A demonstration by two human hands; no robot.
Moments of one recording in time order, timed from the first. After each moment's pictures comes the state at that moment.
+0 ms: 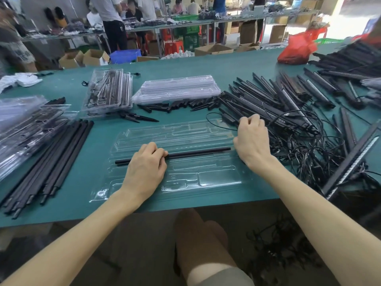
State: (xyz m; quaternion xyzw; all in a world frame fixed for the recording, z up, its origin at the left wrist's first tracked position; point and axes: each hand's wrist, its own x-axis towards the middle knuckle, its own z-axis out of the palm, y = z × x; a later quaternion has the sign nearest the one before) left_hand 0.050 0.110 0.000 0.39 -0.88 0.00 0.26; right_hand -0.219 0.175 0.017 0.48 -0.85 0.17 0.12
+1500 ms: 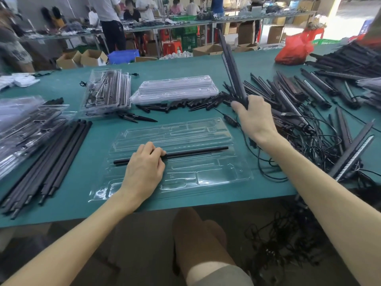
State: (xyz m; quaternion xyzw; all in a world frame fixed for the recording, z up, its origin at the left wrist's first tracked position) left_hand 0.050 0.112 -0.001 0.41 -0.88 -0.01 0.25; right_hand -0.222 0.182 0.082 0.45 -0.77 0.46 -0.04
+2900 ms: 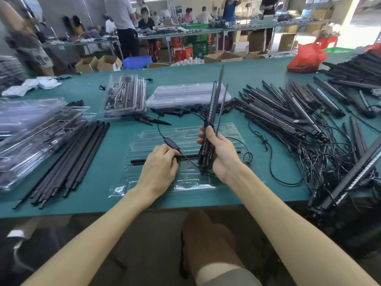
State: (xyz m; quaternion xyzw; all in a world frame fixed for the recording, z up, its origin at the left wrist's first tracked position) left_hand 0.054 0.111 0.002 0.39 -0.88 -0.05 0.26; right_hand -0.118 0.166 0.032 0.20 -0.43 0.71 -0.52
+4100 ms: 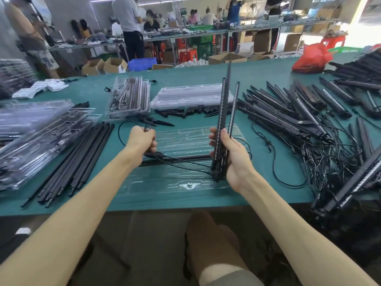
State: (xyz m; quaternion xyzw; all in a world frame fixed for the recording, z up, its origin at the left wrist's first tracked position) left_hand 0.062 0.034 0.050 0.55 -0.57 -0.46 0.39; right_hand -0.135 0.187 0.020 0.26 -0.43 0.72 -0.49
